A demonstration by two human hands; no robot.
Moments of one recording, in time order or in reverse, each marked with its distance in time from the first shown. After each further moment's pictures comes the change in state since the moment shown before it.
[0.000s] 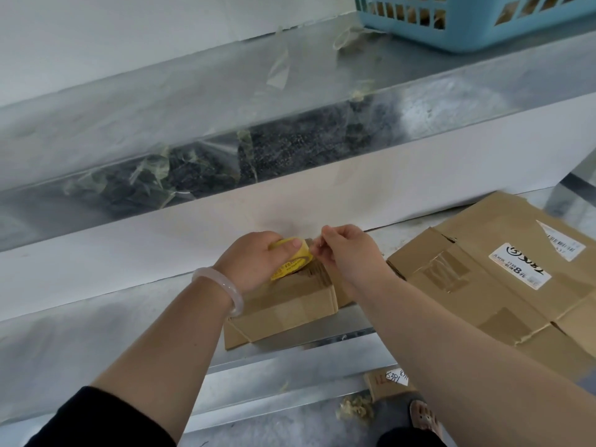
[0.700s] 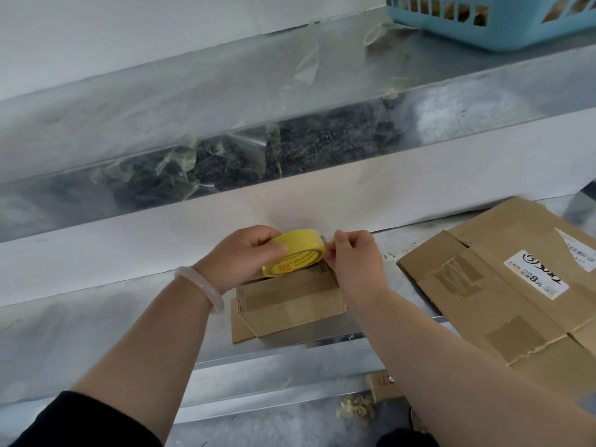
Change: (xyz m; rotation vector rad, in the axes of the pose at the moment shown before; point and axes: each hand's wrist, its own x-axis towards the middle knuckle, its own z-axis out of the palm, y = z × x) left_hand -0.015 -0.015 -0.020 -0.234 -0.018 -0.017; right_hand 0.007 0.027 0.015 -0.182 0.213 -0.089
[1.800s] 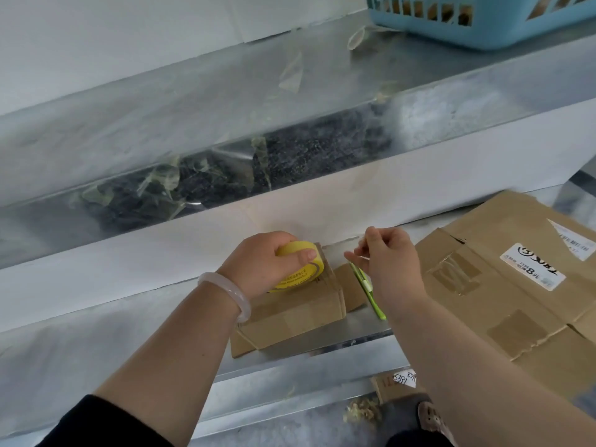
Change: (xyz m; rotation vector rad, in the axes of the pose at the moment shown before) left_hand 0.021 0.007 0.019 0.208 -0.007 0.066; right_hand 0.010 -0.002 -0.045 0.234 0.066 0.018
